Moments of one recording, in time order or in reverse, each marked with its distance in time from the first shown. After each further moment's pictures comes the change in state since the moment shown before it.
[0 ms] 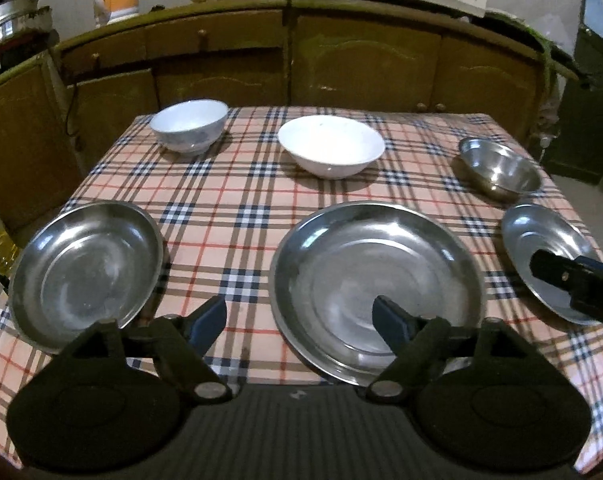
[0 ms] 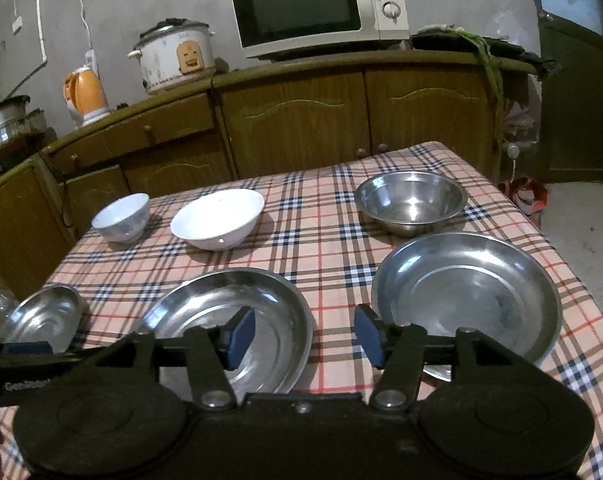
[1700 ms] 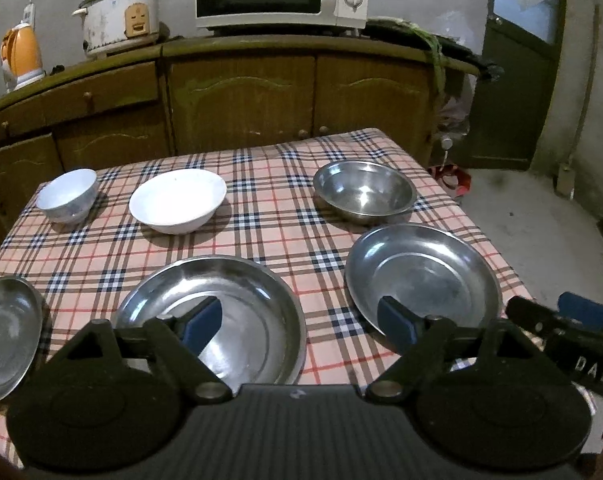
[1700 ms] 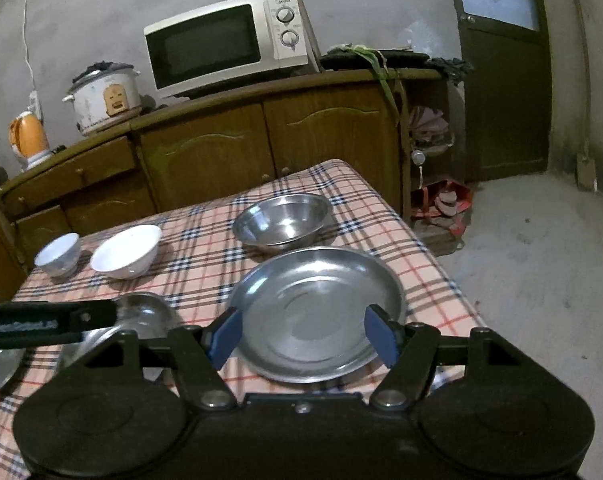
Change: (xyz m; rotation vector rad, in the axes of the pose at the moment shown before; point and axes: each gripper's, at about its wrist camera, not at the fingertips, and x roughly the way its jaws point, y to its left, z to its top) left arm -0.013 -0.120 0.018 0.131 -0.080 -0.166; right arm -0.061 -0.121 0.001 0.083 -0.061 -0.155
